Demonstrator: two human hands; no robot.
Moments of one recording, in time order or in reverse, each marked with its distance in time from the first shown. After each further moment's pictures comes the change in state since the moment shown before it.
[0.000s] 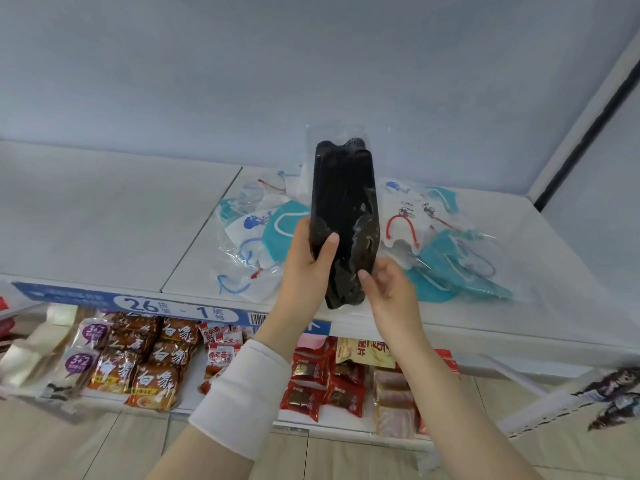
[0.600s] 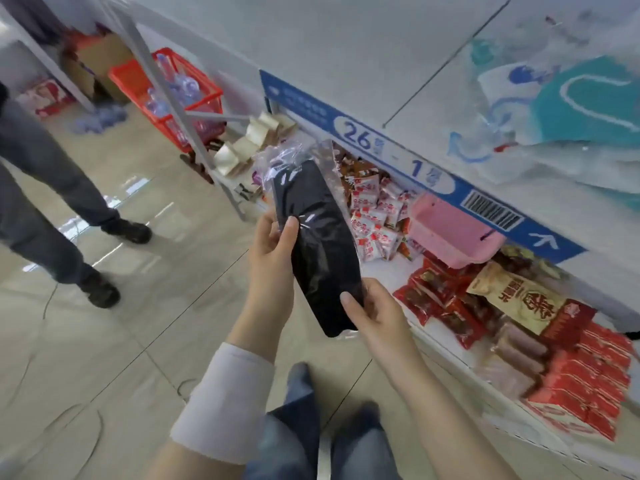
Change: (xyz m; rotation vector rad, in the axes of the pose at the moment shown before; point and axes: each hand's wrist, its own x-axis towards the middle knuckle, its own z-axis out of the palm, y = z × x) left_hand -0.180 -0.061 -0.186 -0.206 0.779 -0.452; right_hand -0.163 0.045 0.152 0.131 -0.890 0.269
